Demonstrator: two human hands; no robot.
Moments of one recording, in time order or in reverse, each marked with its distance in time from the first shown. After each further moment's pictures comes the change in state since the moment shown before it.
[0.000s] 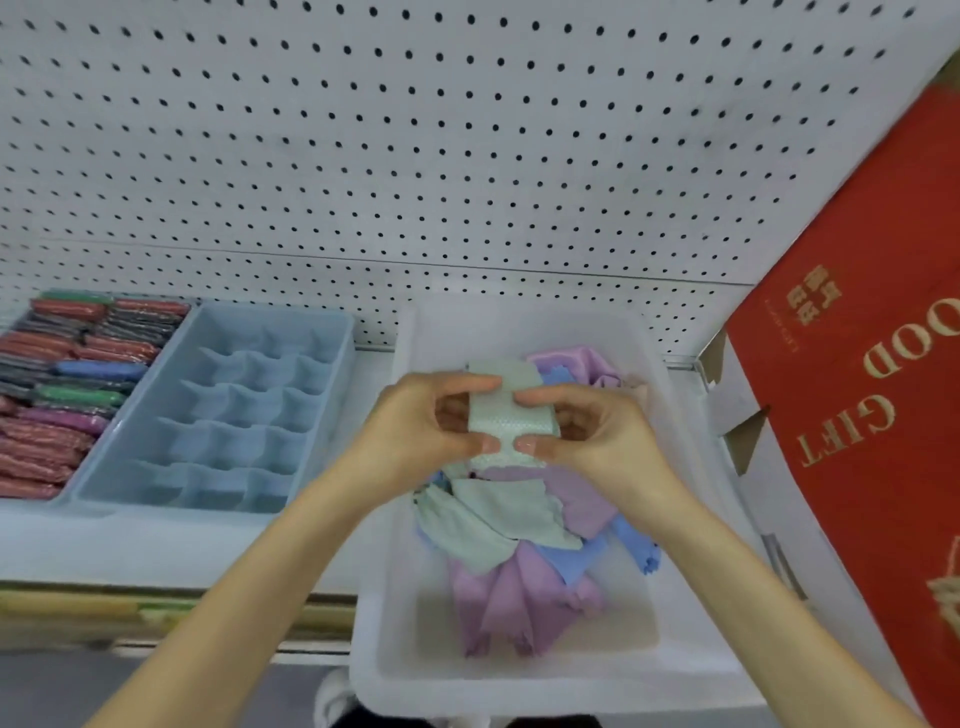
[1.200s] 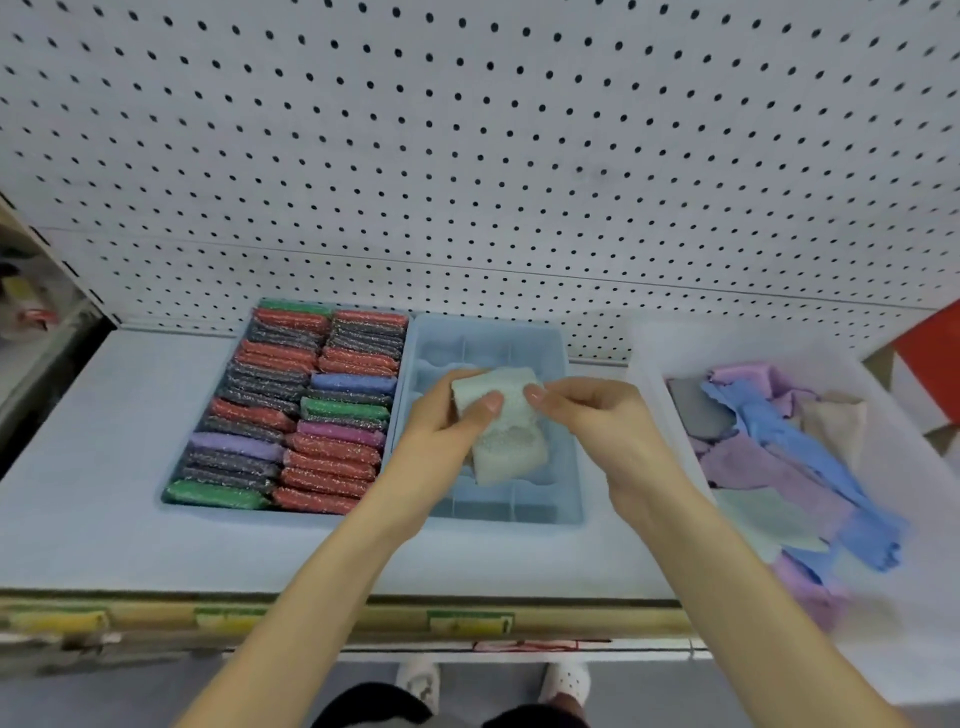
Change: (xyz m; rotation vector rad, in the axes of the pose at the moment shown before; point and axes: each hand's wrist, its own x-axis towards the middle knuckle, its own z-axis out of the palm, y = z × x) left_hand -0.059 -0.116 -0.265 -0.501 0.043 -0.059; right_hand 0.063 -0.071 0.315 0.014 0.219 0.199
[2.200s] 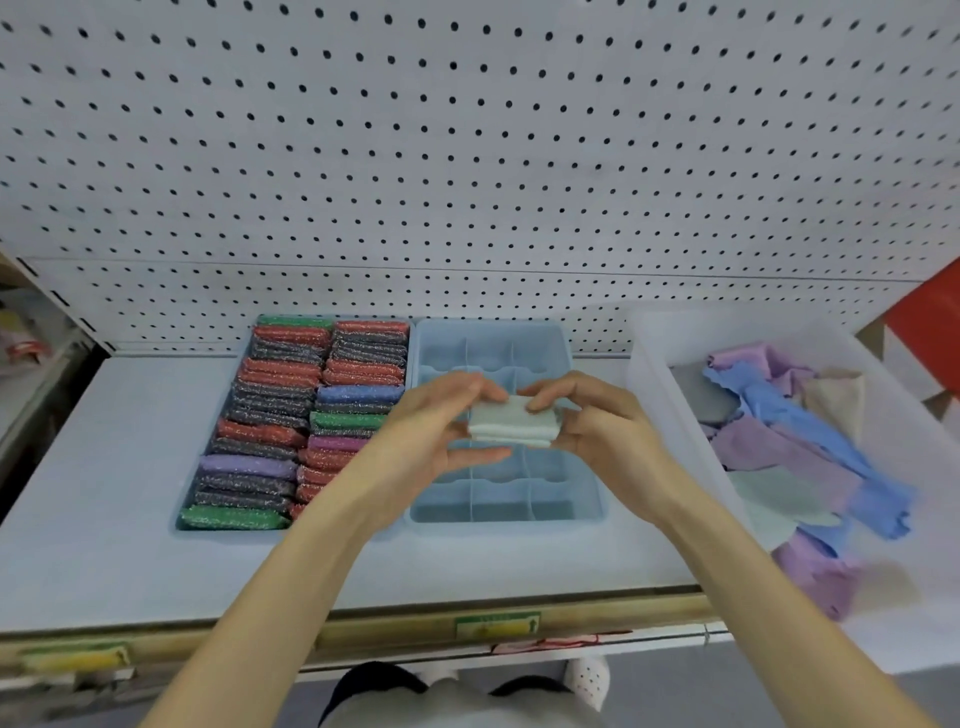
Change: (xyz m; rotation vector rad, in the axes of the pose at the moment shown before) left_hand 0.006 0.014 -0.036 -0.149 -0.208 -0.150; right_hand 0.003 0.025 0.002 0.234 -0.264 -0.134
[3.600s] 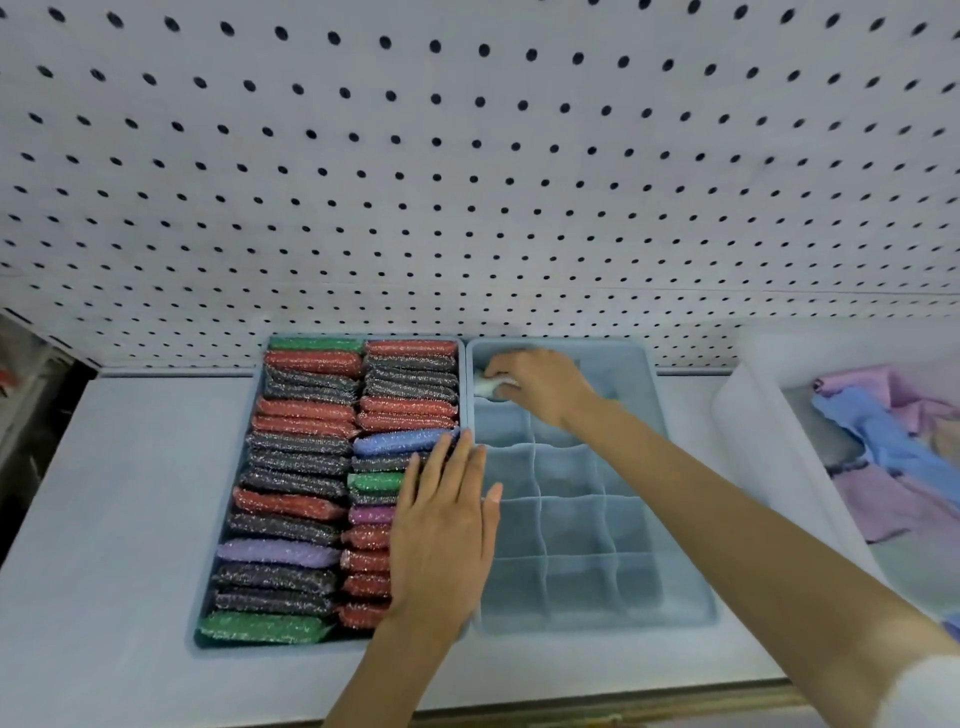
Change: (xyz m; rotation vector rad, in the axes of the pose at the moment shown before) left_hand 0.071 -0.095 -0.089 1.630 0.368 0.176; right_hand 0.235 0.095 0.022 -1.507 -0.272 -0.075
